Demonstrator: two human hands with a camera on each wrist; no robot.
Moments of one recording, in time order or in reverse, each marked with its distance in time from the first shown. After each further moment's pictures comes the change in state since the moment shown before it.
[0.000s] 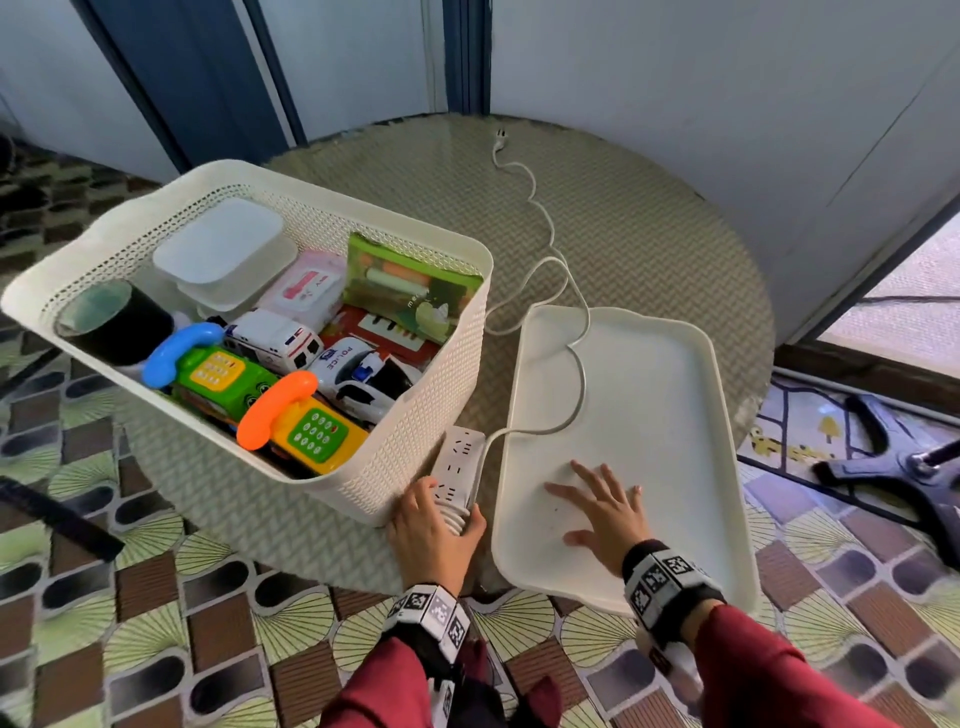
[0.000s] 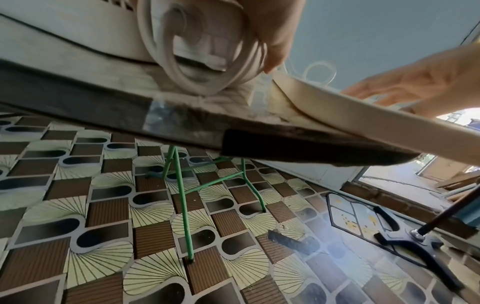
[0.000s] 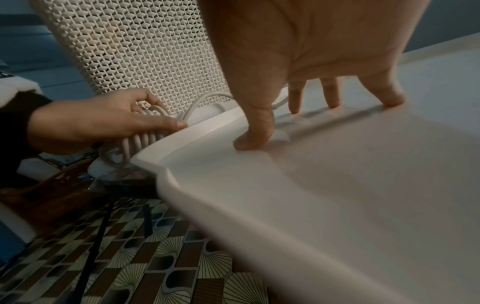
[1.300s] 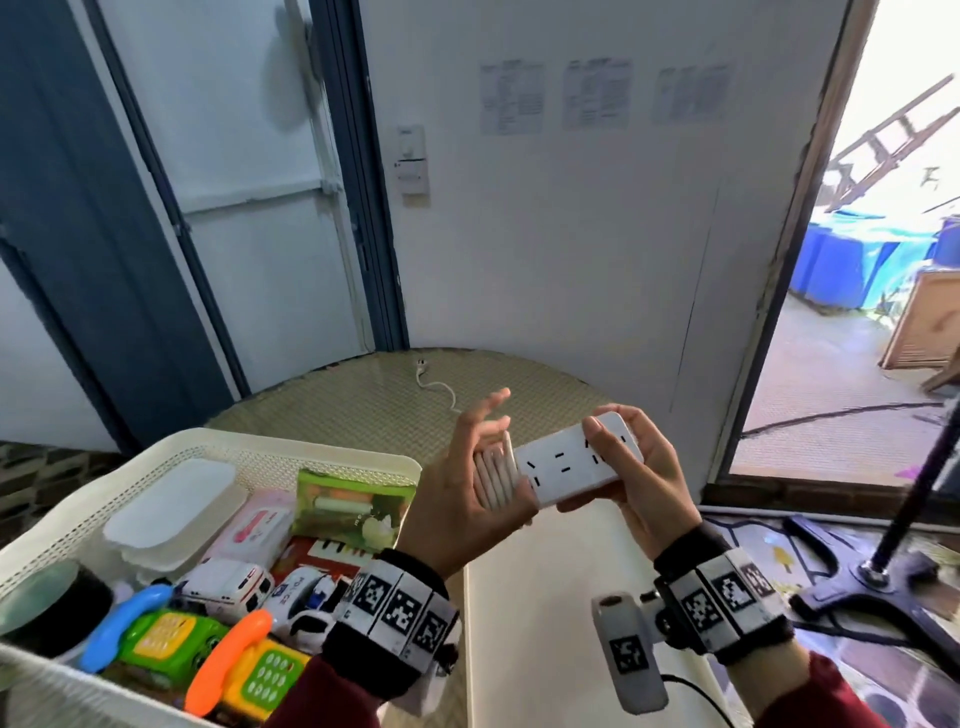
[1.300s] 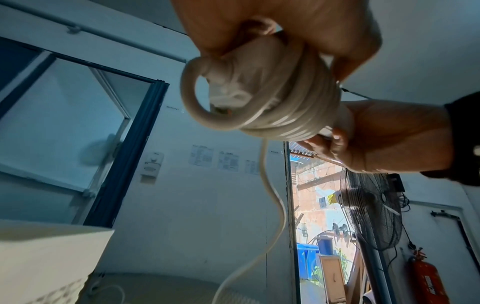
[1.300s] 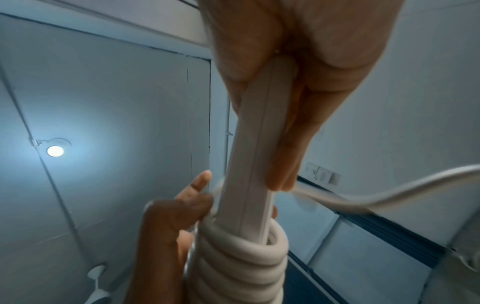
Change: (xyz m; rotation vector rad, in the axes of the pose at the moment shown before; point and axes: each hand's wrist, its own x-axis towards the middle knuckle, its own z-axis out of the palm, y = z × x) left_hand 0.083 0.219 -0.173 -0.532 -0.064 0.952; right_hand -0.093 -0.040 -0.250 1.665 0.826 -0.416
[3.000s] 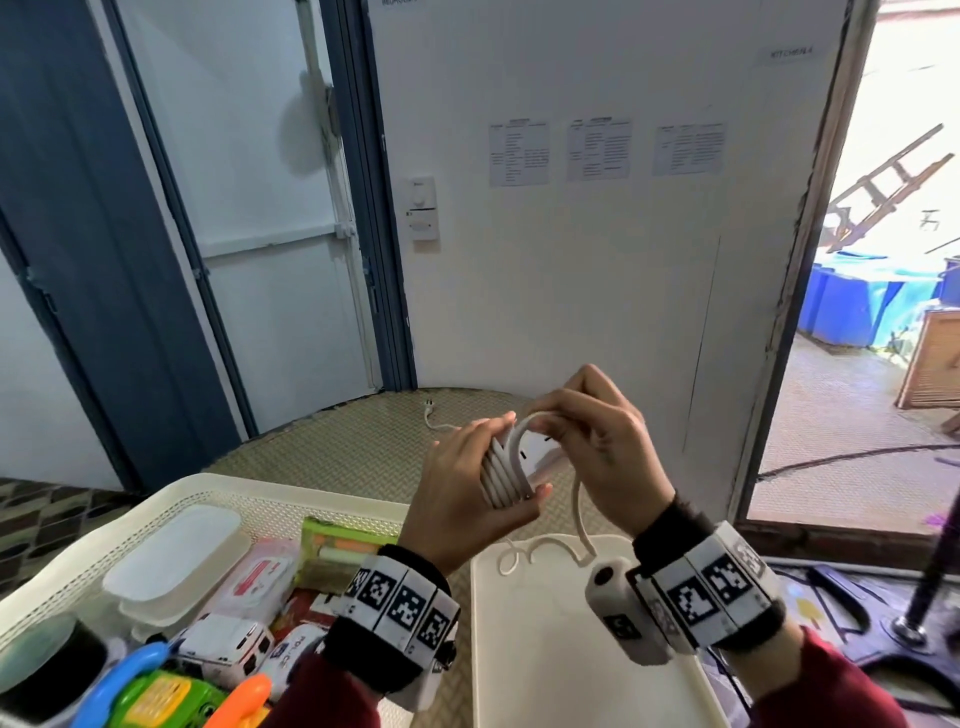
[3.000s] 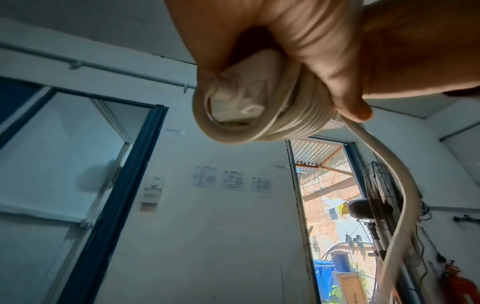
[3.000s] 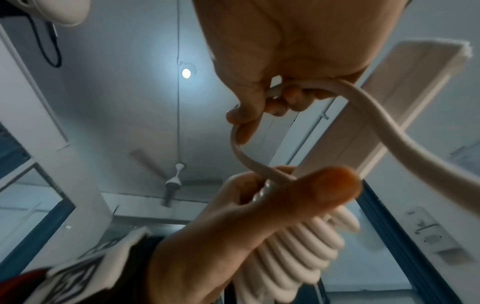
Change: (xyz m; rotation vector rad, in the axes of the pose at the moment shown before) left_hand 0.049 -0.006 -0.015 0.292 0.033 0.134; right_hand 0.040 -0.042 0.052 -0.812 -0.155 -0.817
